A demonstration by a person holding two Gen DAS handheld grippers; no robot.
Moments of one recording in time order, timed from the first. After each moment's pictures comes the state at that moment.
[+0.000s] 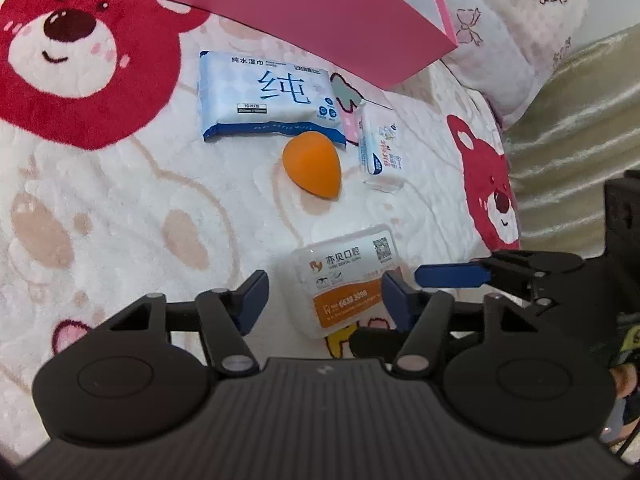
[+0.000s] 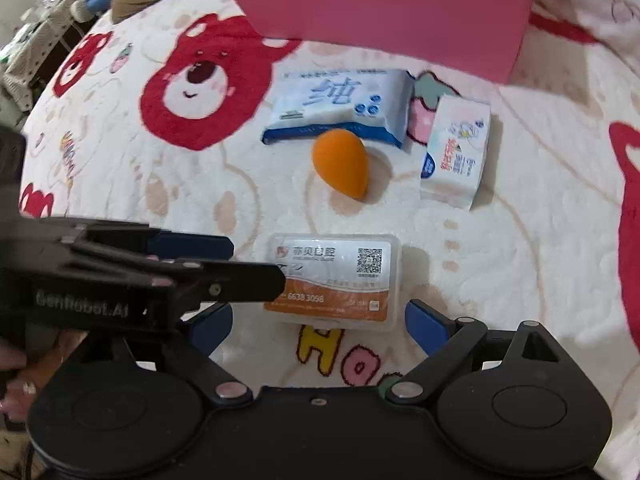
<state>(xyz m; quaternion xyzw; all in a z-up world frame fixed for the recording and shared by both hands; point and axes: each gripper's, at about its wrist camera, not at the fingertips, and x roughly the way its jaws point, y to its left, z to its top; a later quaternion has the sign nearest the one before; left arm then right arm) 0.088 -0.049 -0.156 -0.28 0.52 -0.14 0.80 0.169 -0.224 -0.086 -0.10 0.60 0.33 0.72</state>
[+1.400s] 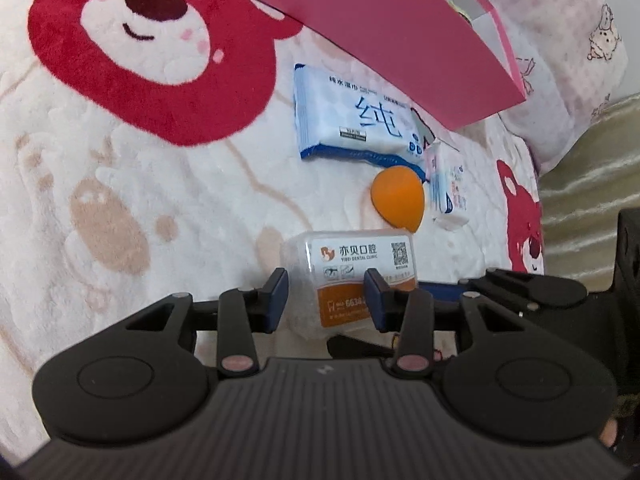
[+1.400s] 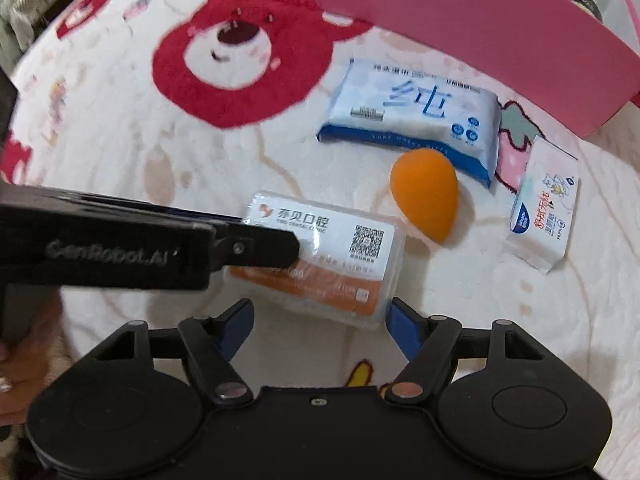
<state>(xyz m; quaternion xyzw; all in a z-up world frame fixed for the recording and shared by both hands) 0.083 -0.002 -0.184 -0.32 0.50 -0.08 0.80 0.151 -0.148 -0.123 -0.20 0.57 0.34 0.72</state>
